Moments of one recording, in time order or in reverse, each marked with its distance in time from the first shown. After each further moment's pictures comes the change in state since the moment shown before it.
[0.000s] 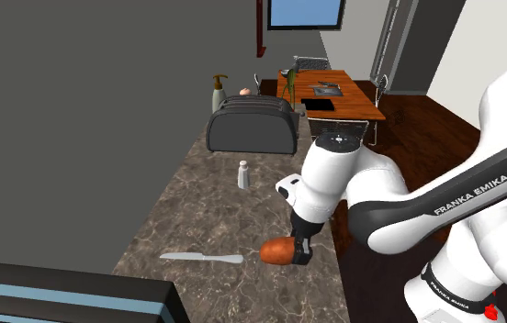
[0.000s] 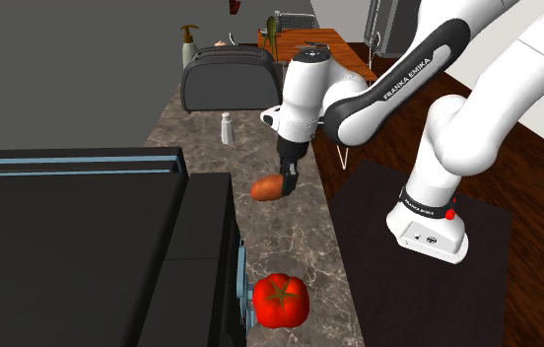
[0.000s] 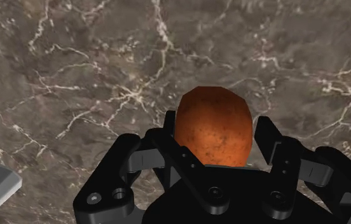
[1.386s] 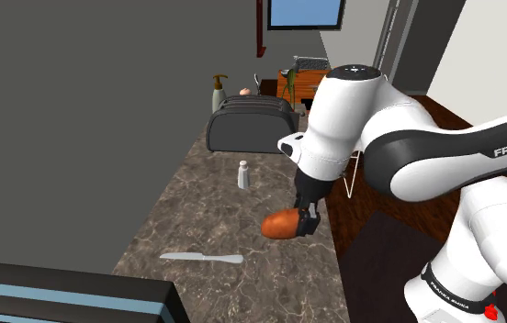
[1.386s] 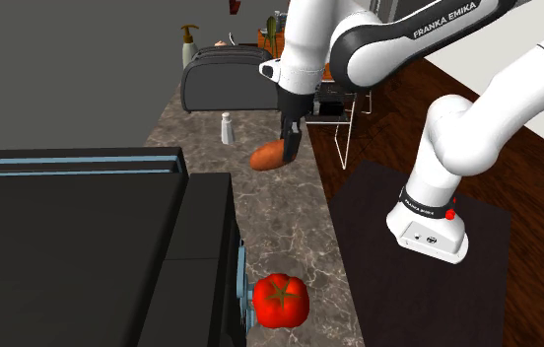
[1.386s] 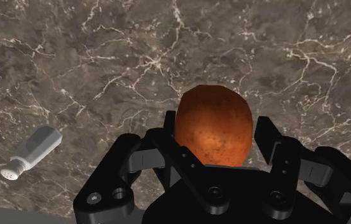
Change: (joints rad) arm 0.017 -0.200 -0.056 0.161 0.006 -0.360 -0.032
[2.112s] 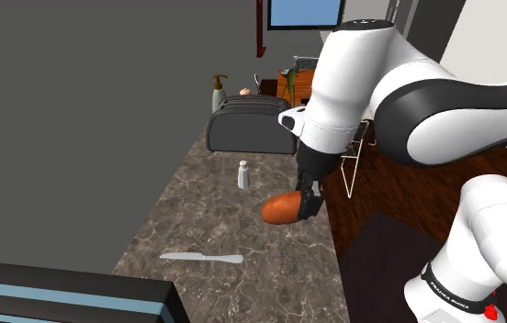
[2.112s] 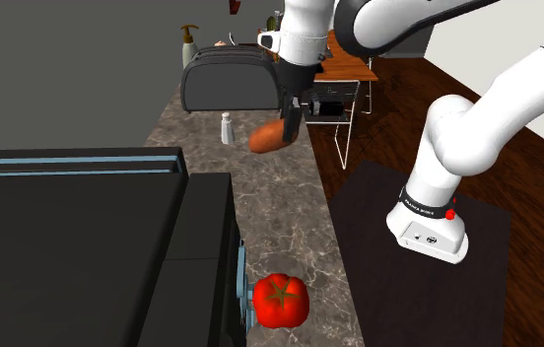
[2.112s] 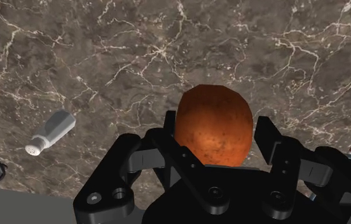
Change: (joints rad) arm -0.003 -0.037 -0.018 0.121 -0.010 -0.158 -0.003
